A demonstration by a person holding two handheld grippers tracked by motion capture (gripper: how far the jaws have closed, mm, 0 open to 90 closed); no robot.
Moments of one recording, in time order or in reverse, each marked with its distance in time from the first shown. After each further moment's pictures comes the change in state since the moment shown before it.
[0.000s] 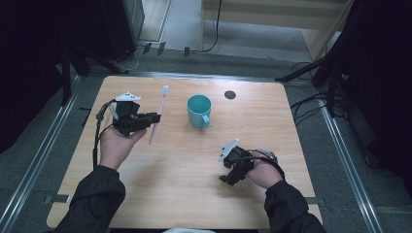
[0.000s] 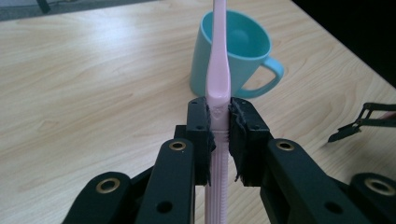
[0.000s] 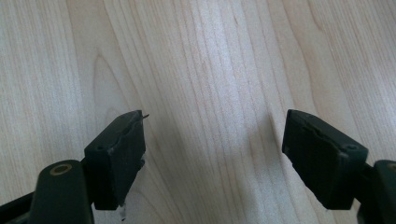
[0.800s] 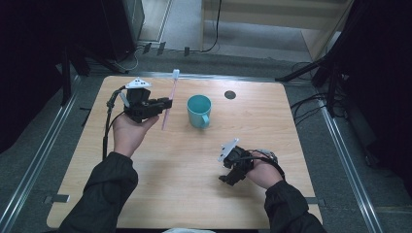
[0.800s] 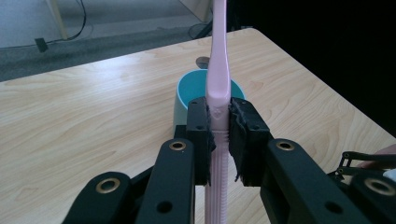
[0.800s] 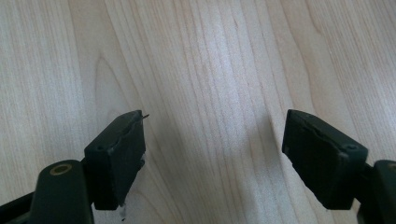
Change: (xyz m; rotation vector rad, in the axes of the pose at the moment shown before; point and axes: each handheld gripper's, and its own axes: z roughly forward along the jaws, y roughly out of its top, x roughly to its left) left arm -0.019 0.038 0.015 -0.084 -0.034 0.026; right arm 0.001 0.000 -0.001 -0.003 -0.002 0.005
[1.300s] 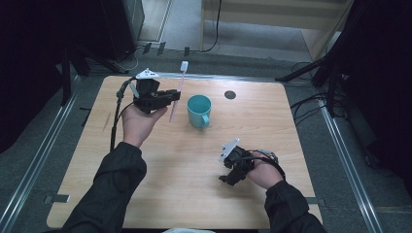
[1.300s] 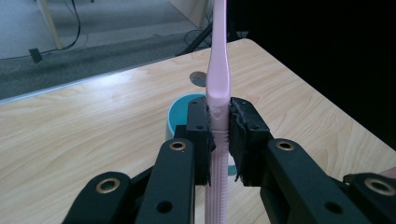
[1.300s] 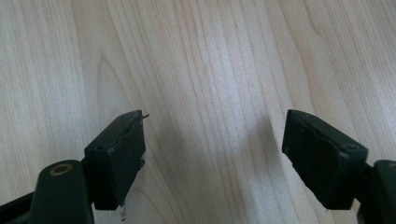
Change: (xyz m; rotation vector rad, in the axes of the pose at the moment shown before) left arm -0.009 0.025 0.021 -0.019 -0.021 0.022; right arm 0.000 -0.001 -0.001 -0.016 0.003 -0.004
